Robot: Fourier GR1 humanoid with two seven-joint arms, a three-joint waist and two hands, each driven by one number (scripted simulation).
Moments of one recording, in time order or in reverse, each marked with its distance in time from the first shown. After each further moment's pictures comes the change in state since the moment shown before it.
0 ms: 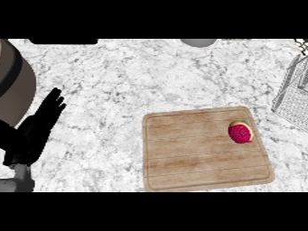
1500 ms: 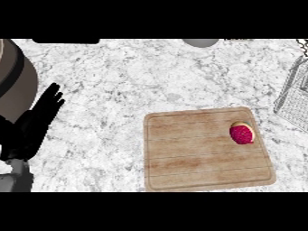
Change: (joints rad) left arm -0.035 -0.044 0.069 -0.021 -0.042 -0.063 0.063; right arm -0.409 0.225 0.349 0.230 0.283 -0.300 0.183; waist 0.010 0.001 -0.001
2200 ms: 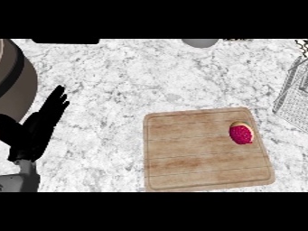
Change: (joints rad) left arm 0.004 -0.036 -0.004 0.034 -0.041 -0.006 -0.039; right arm -0.184 0.038 -0.048 0.246 -0.003 -0.140 -0.128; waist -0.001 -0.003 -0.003
